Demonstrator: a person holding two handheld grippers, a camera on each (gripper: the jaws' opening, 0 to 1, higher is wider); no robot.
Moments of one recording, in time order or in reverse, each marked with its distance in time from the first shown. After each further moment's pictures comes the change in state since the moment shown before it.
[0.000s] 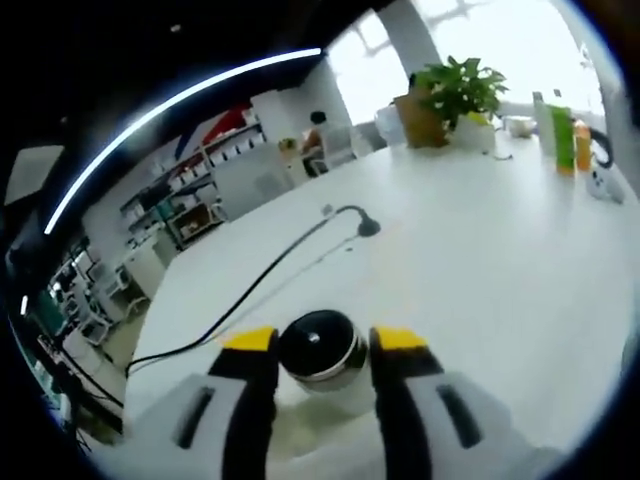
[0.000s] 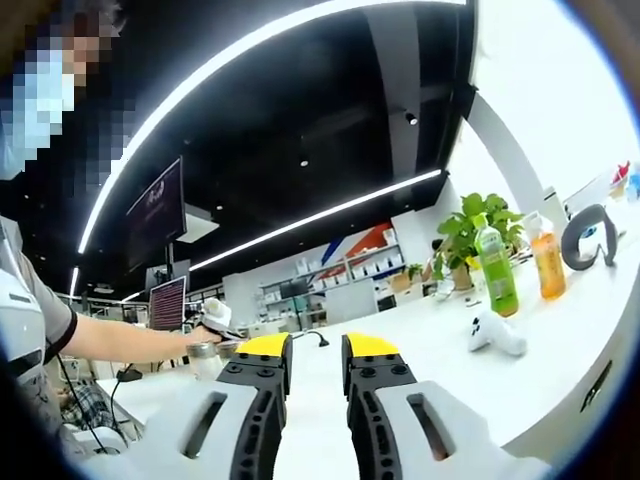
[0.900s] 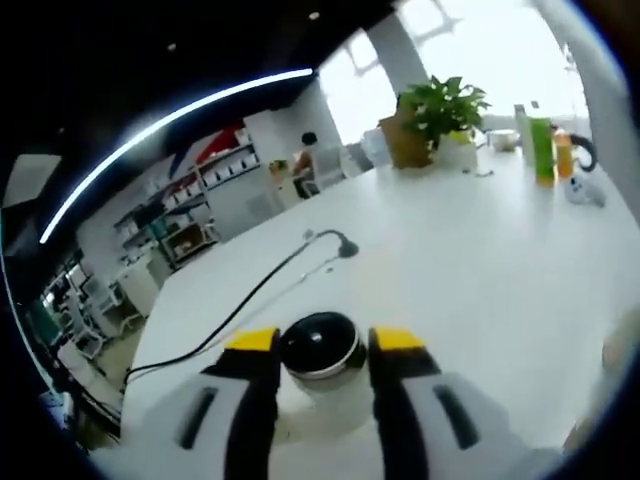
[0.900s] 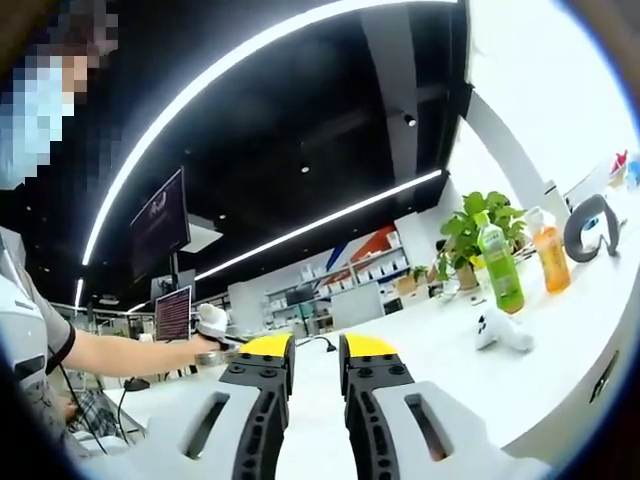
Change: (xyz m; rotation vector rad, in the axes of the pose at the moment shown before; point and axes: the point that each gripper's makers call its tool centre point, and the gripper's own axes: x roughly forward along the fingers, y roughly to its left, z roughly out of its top) left arm -0.038 -0.023 0.014 0.005 -0.109 -0.044; right arm -0.001 0.005 0.003 0.037 -0.033 0.020
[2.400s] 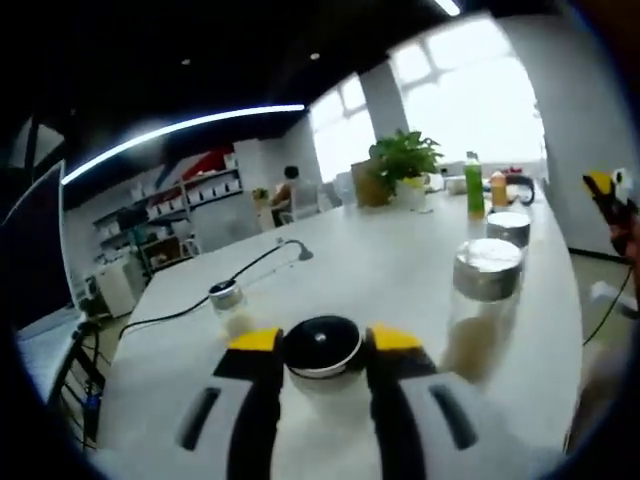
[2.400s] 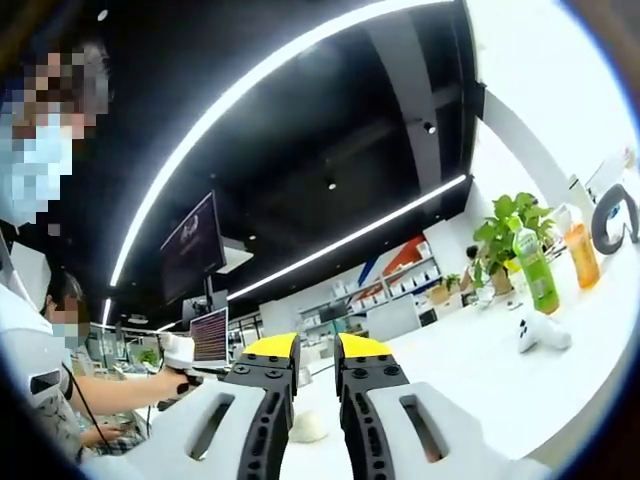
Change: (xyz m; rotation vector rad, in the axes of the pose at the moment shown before) left arm -0.171 -0.043 -0.047 -0.092 -0.152 -0.120; right arm 0.000 0.045 0.017 0.058 -0.072 0.137
